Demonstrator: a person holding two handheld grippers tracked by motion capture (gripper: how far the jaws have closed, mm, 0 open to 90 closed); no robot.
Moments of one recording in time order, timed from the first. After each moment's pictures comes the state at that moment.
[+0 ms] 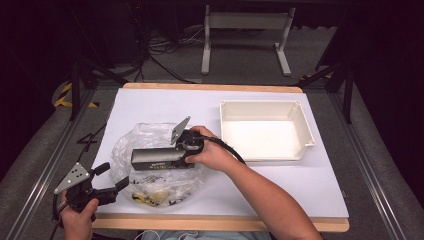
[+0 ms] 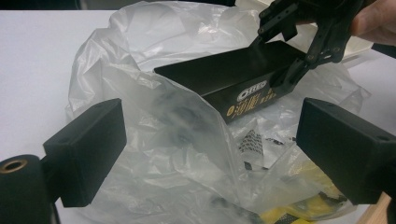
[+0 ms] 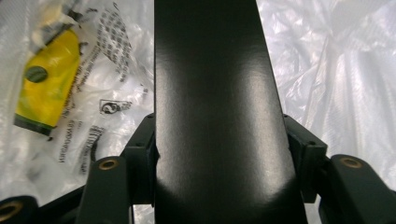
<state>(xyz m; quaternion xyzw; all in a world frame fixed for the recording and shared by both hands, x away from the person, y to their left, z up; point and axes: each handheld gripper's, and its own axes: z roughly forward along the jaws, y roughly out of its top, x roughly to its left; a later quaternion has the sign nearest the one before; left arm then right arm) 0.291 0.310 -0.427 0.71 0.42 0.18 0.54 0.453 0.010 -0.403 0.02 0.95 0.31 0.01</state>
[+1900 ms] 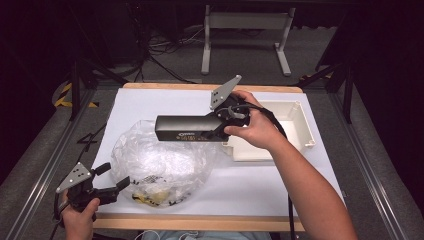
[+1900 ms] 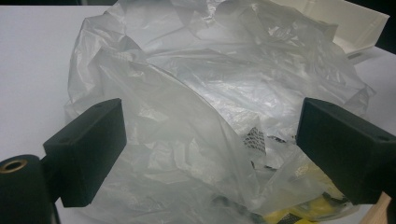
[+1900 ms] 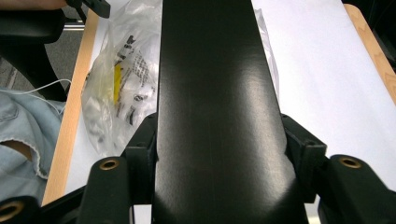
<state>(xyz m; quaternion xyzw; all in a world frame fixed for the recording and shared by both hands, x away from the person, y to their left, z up) 0.293 0.308 -0.429 0.71 0.42 0.18 0.53 0.445 -0.092 -0.264 0.03 0.93 0.35 0.06</state>
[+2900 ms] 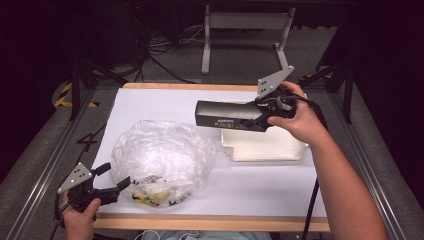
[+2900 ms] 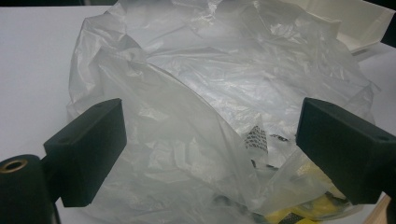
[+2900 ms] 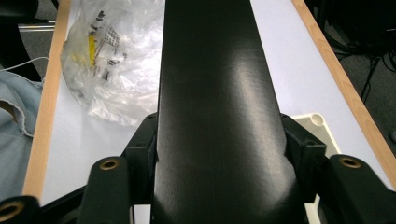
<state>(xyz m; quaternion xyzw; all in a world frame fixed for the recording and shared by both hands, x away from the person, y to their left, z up) 0.292 0.306 -0.429 0.71 0.42 0.19 0.53 0.452 -0.192 -0.244 0.07 0.93 0.36 0.10</state>
